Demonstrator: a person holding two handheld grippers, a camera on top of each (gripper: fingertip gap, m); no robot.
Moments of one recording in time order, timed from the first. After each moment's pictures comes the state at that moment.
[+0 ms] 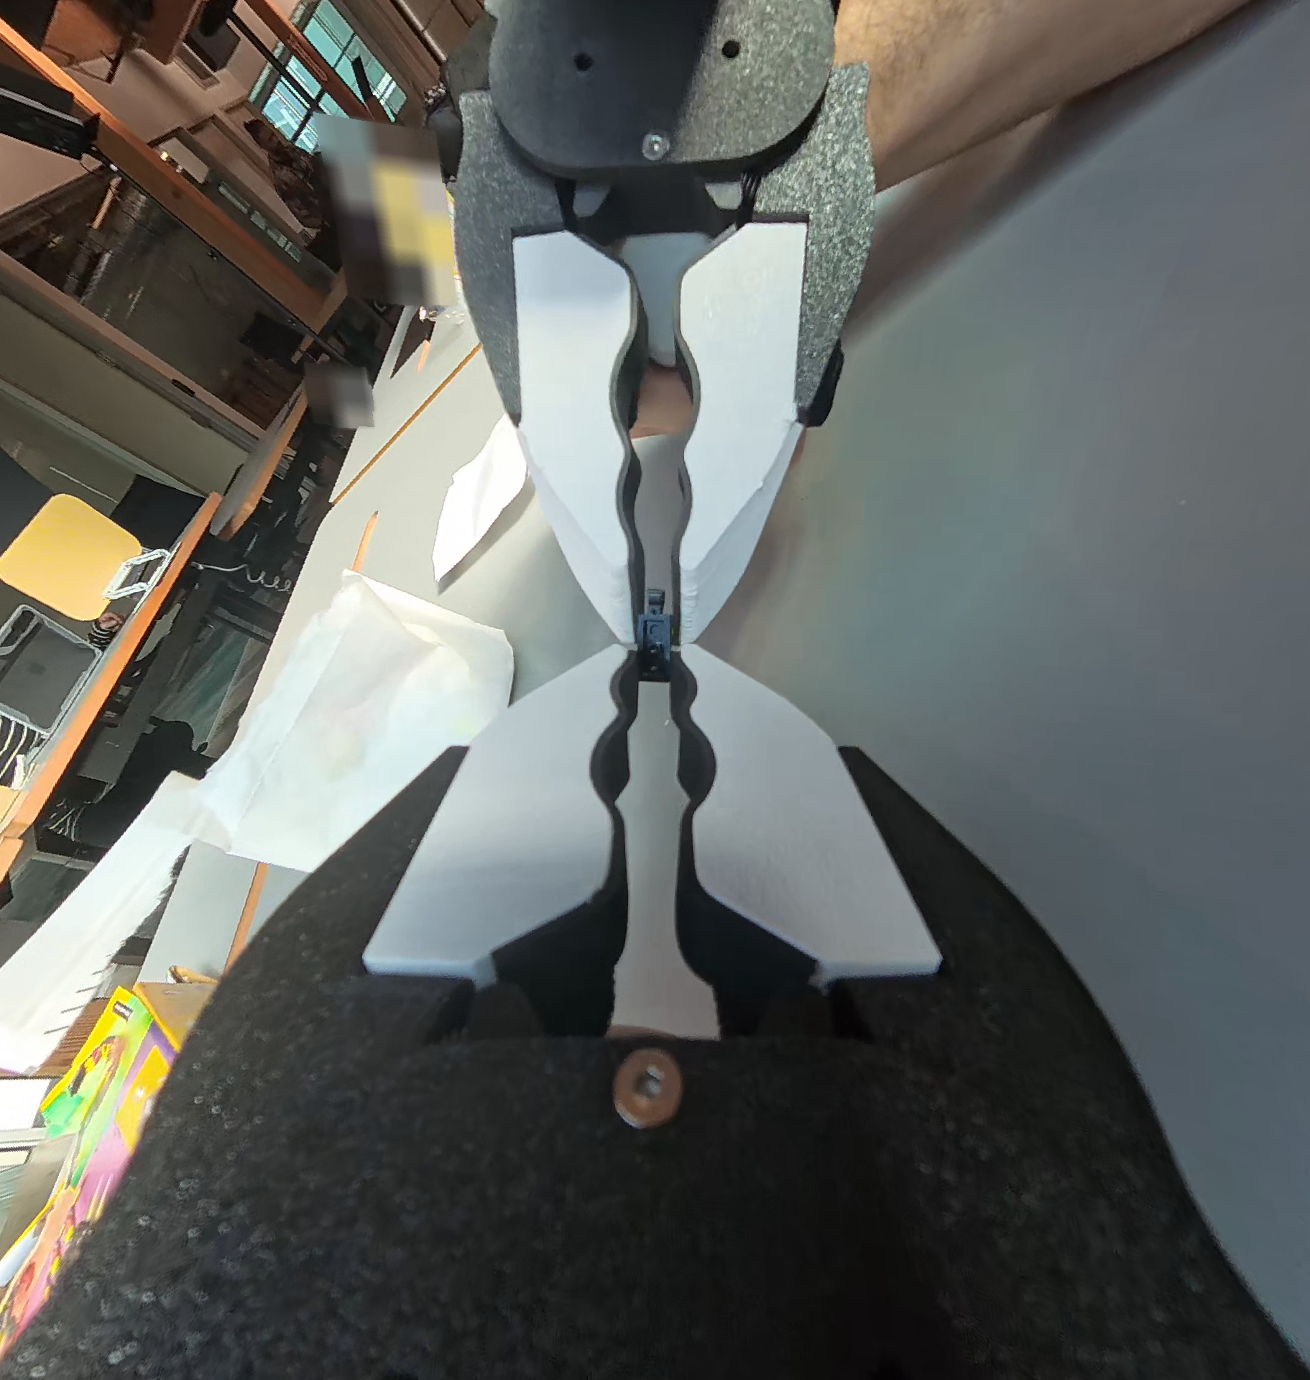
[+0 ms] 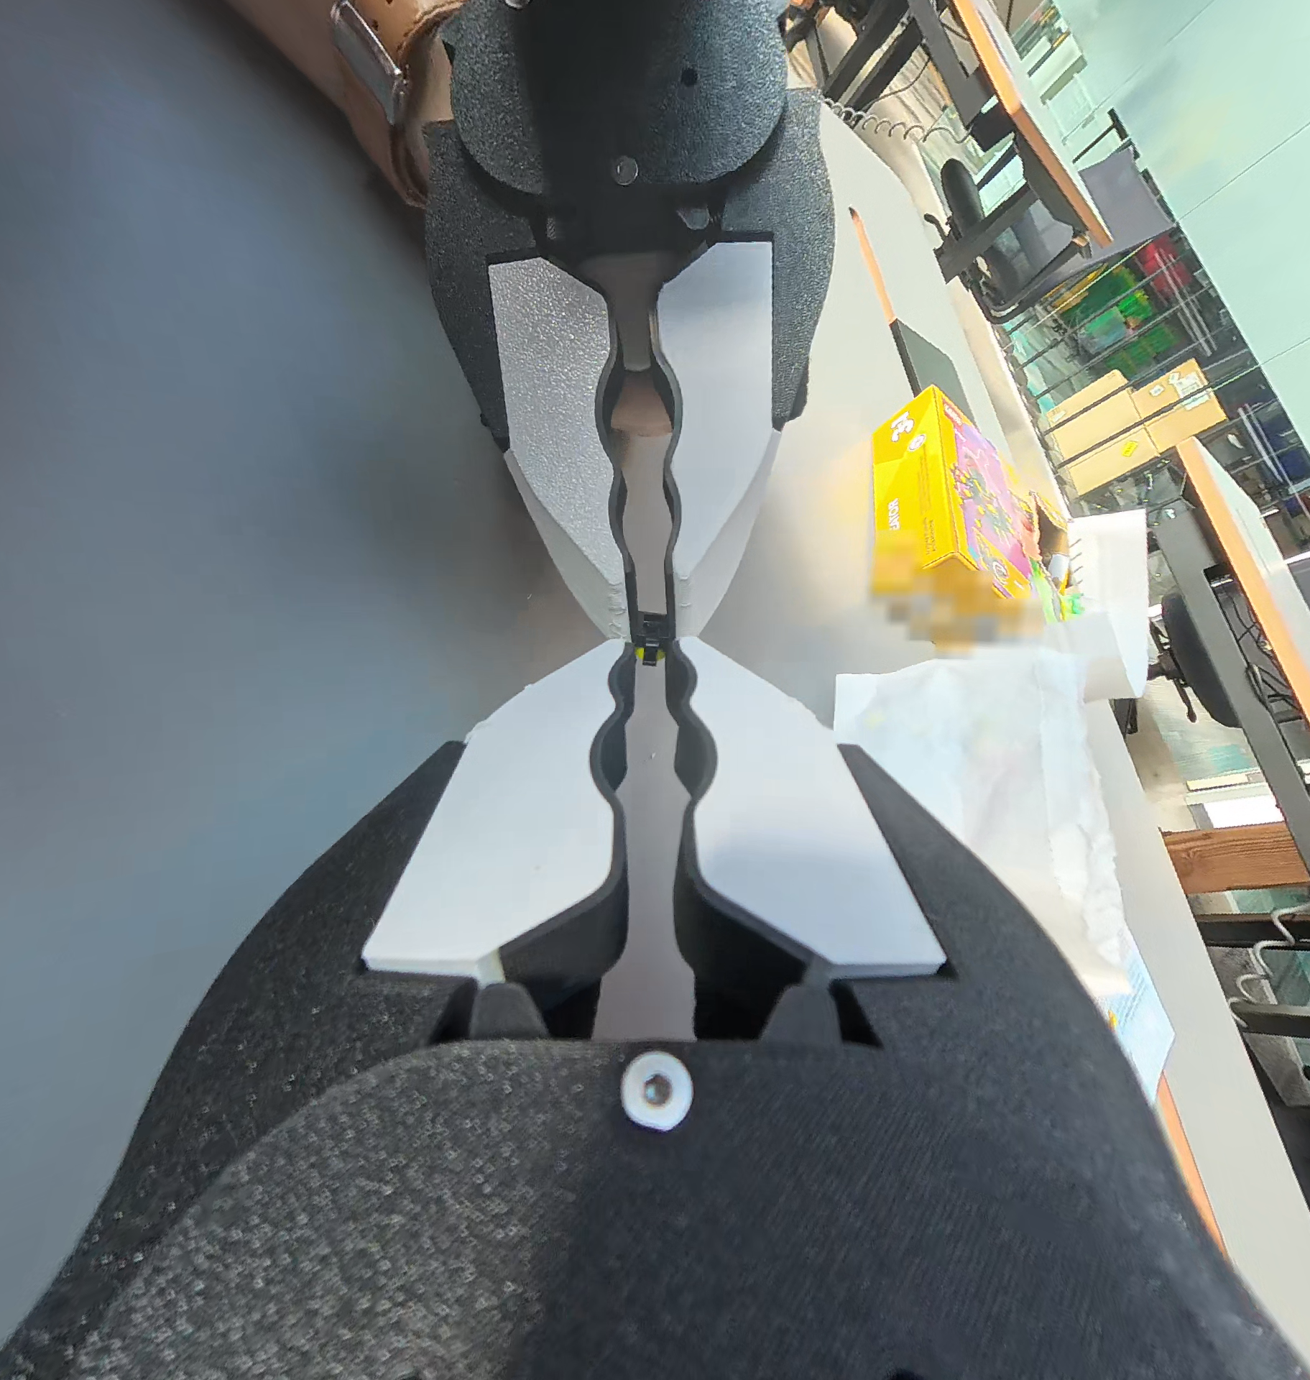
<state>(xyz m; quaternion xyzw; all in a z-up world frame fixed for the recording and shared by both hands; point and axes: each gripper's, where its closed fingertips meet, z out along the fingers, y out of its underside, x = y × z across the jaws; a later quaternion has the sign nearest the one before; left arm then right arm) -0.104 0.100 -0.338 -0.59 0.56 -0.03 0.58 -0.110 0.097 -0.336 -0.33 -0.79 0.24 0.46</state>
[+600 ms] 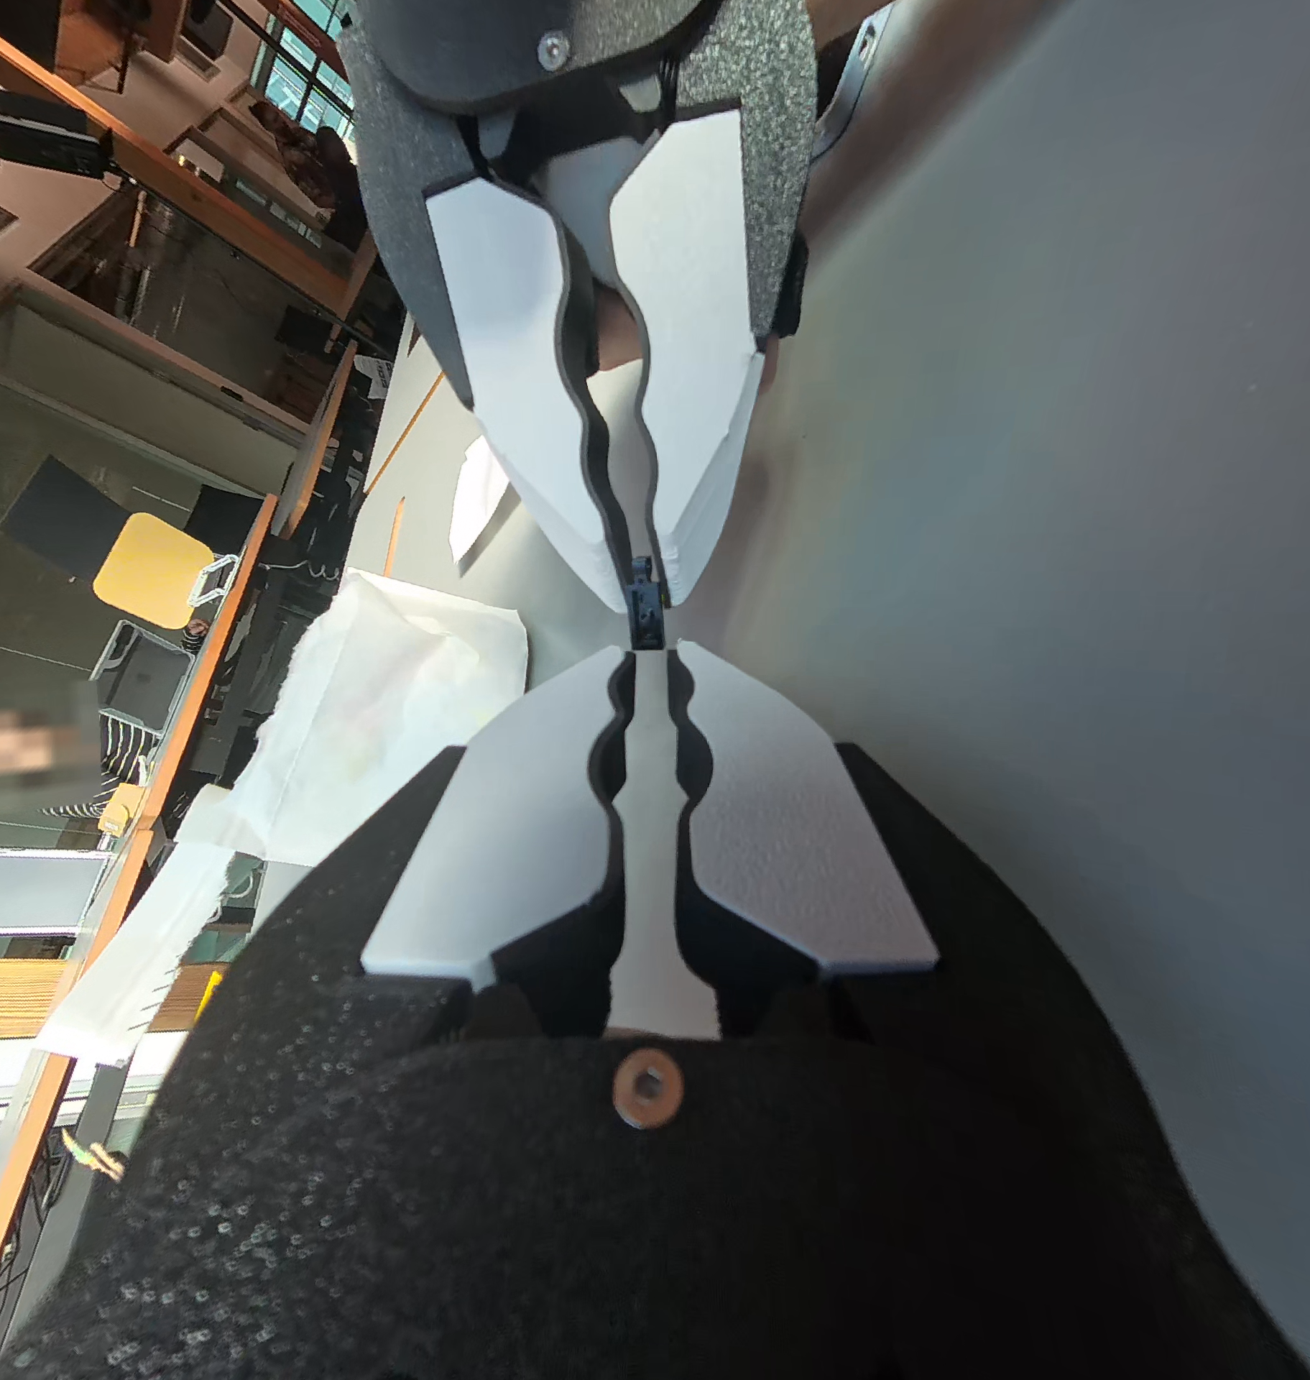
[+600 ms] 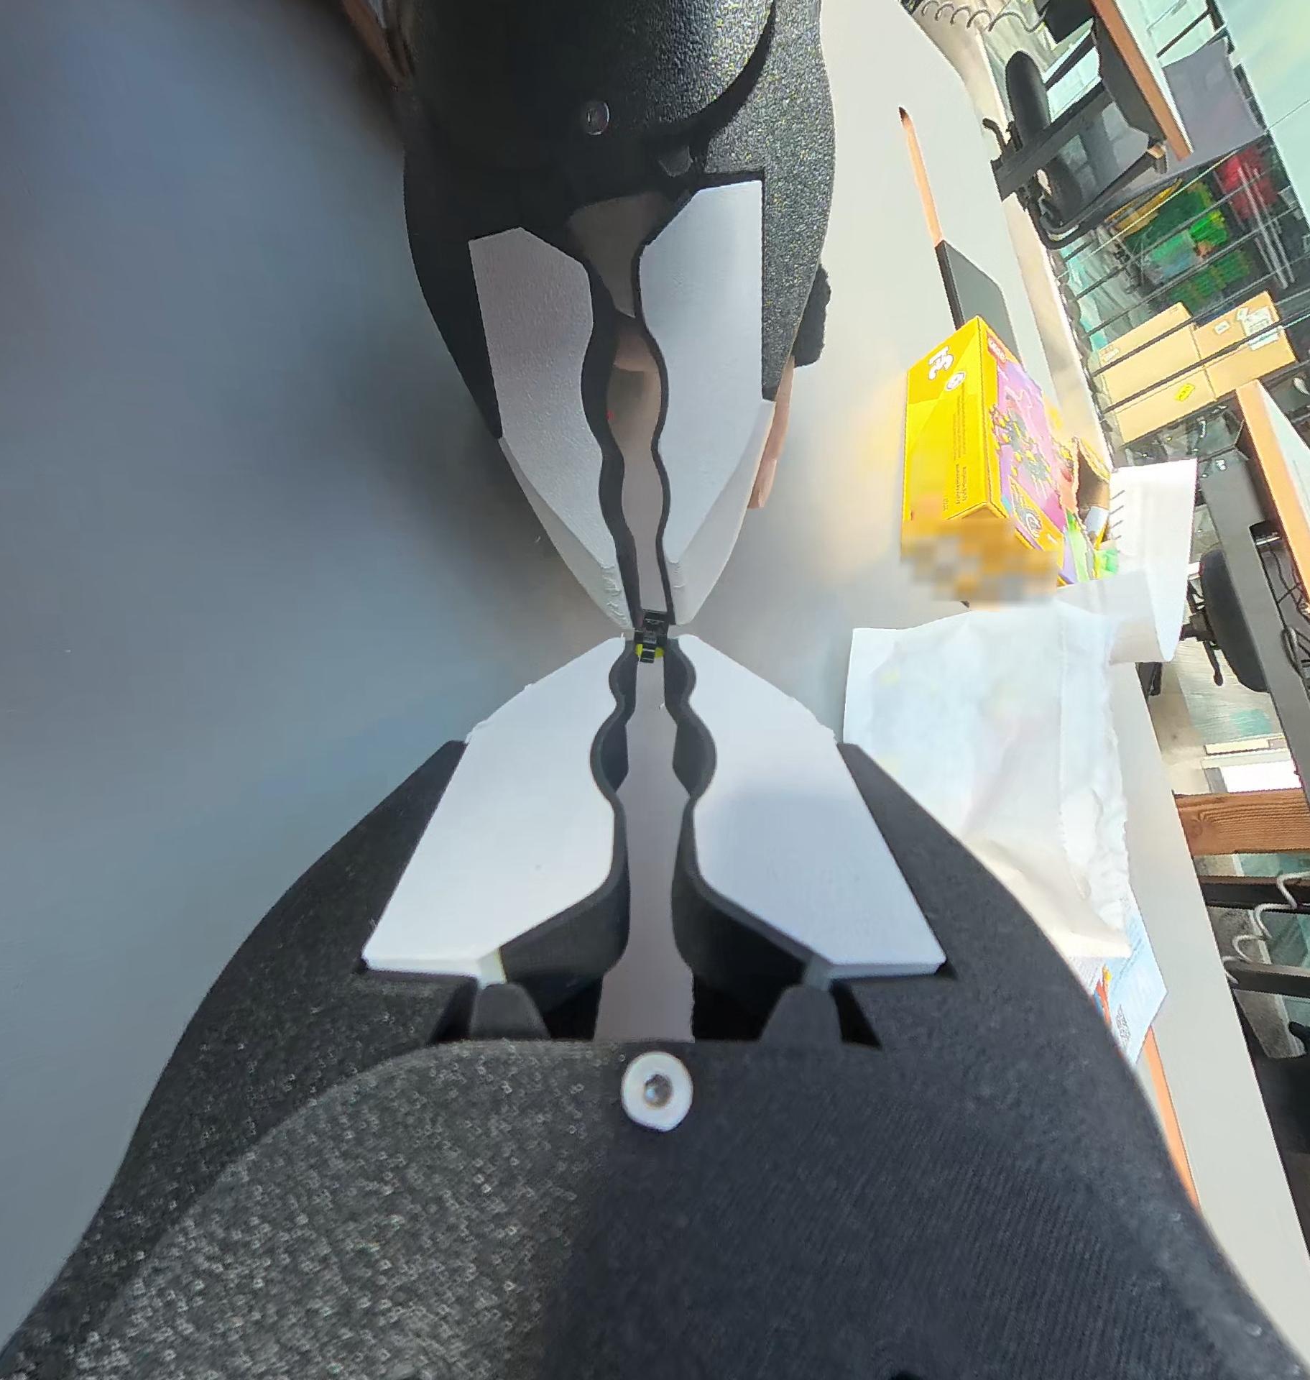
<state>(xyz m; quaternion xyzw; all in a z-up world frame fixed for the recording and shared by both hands) -0.104 0.105 -0.350 -0.58 0.58 0.04 0.57 -0.102 0.104 -0.344 -0.34 -0.81 0.21 0.43</state>
